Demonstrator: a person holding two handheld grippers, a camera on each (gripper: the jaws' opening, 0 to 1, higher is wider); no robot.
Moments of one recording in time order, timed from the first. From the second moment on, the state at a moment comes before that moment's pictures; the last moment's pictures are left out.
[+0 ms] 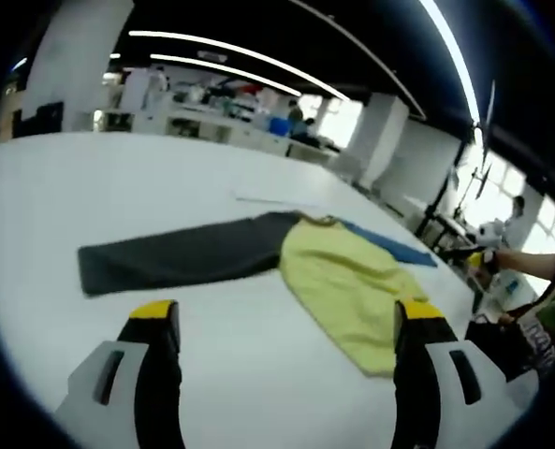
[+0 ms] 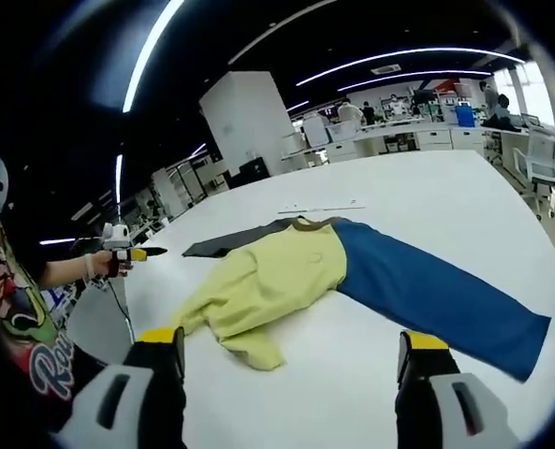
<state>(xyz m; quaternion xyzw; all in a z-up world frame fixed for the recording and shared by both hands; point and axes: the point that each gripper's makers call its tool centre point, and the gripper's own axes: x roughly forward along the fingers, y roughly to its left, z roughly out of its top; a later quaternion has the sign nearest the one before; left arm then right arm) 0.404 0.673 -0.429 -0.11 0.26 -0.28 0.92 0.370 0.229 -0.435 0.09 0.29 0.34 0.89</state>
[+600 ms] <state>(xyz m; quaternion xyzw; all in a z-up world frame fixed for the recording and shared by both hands) 0.373 0.659 -0.448 -0.15 0.27 -0.28 0.91 0.363 0.265 -0.485 0.01 0.35 0.38 0.86</state>
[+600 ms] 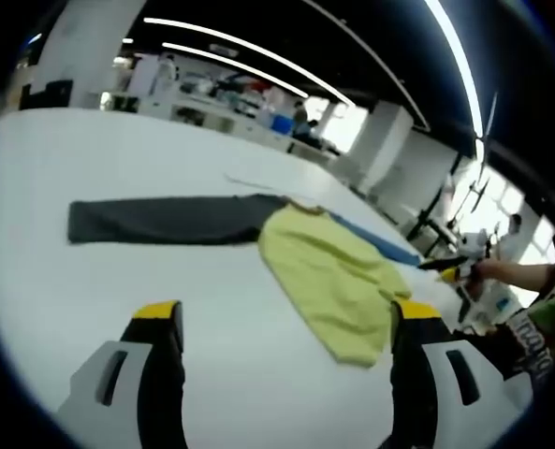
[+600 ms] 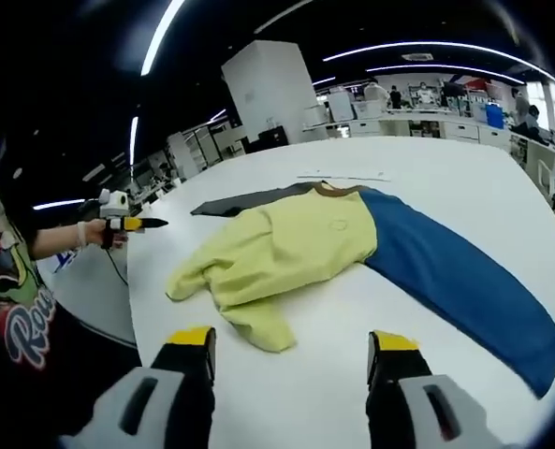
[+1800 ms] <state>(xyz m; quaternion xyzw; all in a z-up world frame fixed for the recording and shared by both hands) 0.362 0.652 -0.450 -0.17 0.27 -0.28 0.90 0.376 0.289 -0.537 -0.16 0.40 0.42 0.80</state>
